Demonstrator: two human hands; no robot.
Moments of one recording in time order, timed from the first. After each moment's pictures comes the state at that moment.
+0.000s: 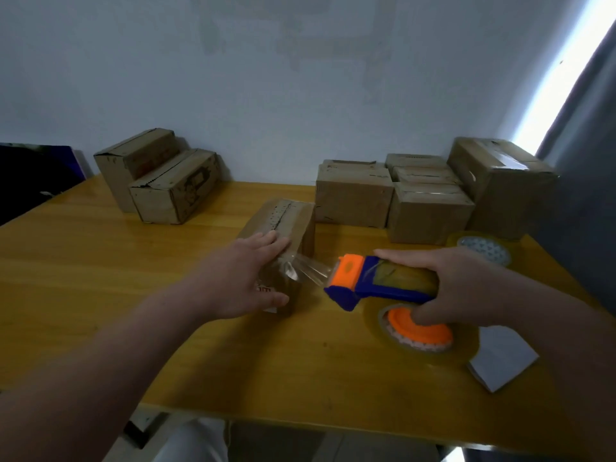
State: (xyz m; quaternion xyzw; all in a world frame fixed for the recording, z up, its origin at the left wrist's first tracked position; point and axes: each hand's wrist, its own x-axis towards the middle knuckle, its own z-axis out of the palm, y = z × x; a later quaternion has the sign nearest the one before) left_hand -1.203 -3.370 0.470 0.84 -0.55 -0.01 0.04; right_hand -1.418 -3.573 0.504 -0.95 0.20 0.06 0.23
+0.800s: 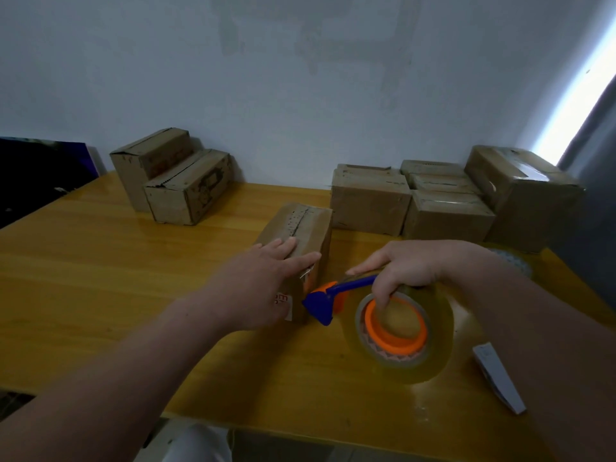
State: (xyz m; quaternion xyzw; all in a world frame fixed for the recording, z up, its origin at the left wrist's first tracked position) left_hand -1.203 -3.370 0.473 0.83 -0.56 -0.01 -0.02; right_hand -1.326 -3.565 0.517 -0.91 0.18 0.25 0.26
